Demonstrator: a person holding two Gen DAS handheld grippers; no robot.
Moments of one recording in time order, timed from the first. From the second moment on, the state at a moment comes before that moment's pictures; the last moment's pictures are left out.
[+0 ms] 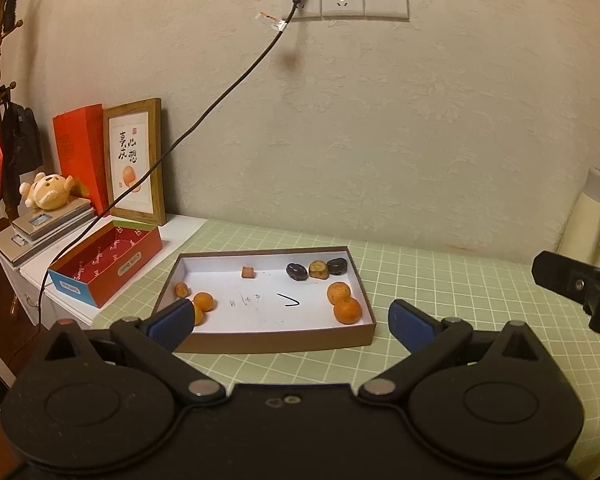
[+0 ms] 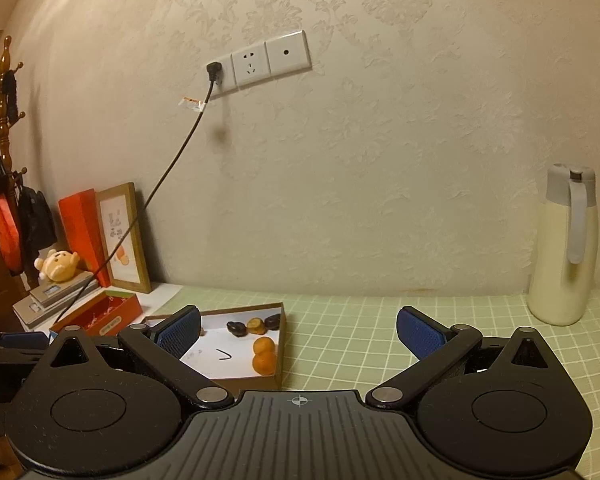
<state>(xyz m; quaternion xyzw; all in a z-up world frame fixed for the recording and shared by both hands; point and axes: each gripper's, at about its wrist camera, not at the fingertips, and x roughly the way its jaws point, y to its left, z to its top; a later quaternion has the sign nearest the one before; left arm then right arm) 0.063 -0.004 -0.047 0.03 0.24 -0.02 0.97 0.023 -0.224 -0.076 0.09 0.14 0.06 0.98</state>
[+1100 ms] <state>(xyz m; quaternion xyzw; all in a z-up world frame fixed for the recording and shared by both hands) 0.067 0.005 -0.040 0.02 0.23 -0.01 0.97 0.028 -0.209 -0.075 0.08 0.14 0.07 0.98</state>
